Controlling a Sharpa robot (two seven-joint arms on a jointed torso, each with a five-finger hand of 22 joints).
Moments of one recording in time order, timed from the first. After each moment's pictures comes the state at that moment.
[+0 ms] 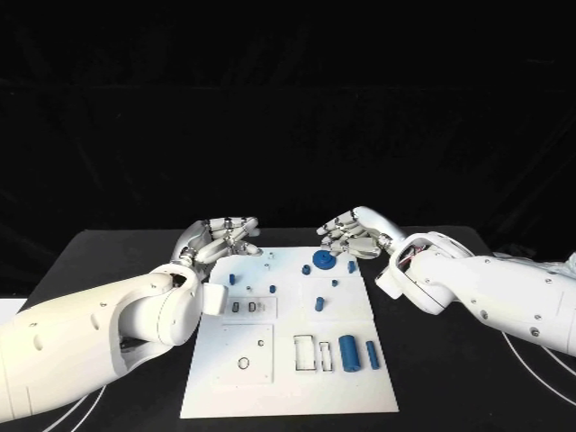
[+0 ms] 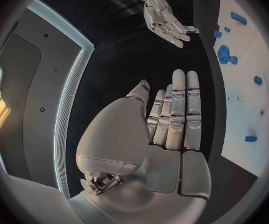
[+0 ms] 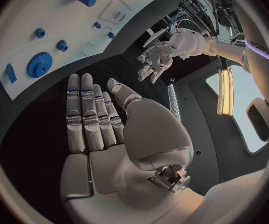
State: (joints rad) left arm 1.11 -0.82 -0.01 1.58 -0.03 -0.48 0.45; left_hand 1.43 0.00 0.11 0.22 0.11 0.94 0.20 0.16 0.08 1.08 0.13 0.17 0.08 1.30 0.05 0.35 0.31 0.16 1.09 0.16 0.44 0.20; right arm 1.19 -0.74 -0.05 1.36 -0.98 -0.39 0.21; right_hand 1.29 0.05 0.25 -0.23 0.21 0.96 0.21 0.08 0.07 1.12 0.14 0.09 0.07 1.29 0.07 0.17 0.10 0.17 1.09 0.17 0.29 0.12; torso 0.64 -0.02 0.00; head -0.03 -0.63
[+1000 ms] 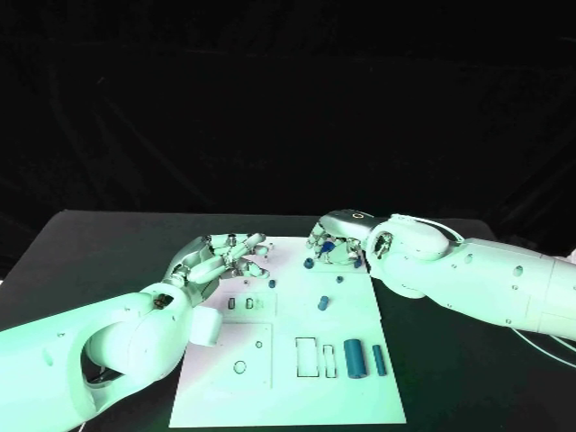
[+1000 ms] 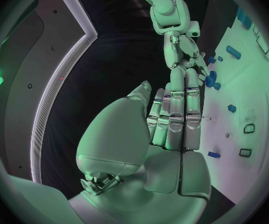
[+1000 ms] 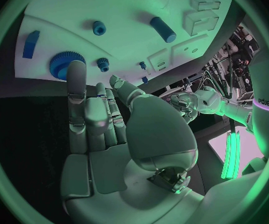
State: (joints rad) left arm 1.13 -0.87 0.00 1.76 0.02 -0.41 0.38; left_hand 1.44 -0.01 0.15 0.21 0.11 0.98 0.20 0.13 0.07 1.13 0.12 0.13 0.08 1.30 0.05 0.41 0.43 0.16 1.12 0.15 0.46 0.22; right arm 1.26 -0.72 -0.04 1.39 -1.59 -0.23 -0.06; right_hand 1.29 -0.04 0.36 -0.15 0.15 1.07 0.16 0.07 0.07 1.13 0.10 0.07 0.06 1.46 -0.01 1.15 0.97 0.17 1.30 0.08 0.80 0.43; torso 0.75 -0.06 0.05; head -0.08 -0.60
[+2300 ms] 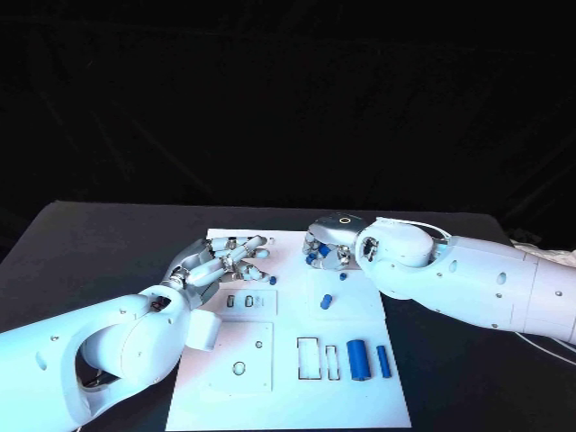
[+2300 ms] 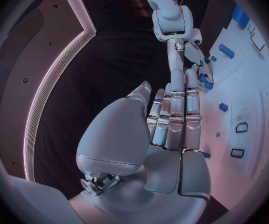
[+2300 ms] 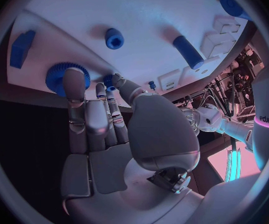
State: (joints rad) left arm 1.14 -0.87 0.00 1.76 0.02 -0.38 0.36; left_hand 1.44 -0.01 0.15 0.21 0.11 0.97 0.20 0.12 0.07 1.13 0.12 0.12 0.08 1.29 0.05 0.42 0.44 0.16 1.11 0.15 0.46 0.22; right arm 1.27 -0.69 -0.04 1.38 -1.73 -0.17 -0.12; right_hand 1.29 -0.06 0.40 -0.11 0.11 1.08 0.16 0.07 0.07 1.11 0.10 0.07 0.06 1.46 0.00 1.20 1.02 0.17 1.29 0.09 0.93 0.56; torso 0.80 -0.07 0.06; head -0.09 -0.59
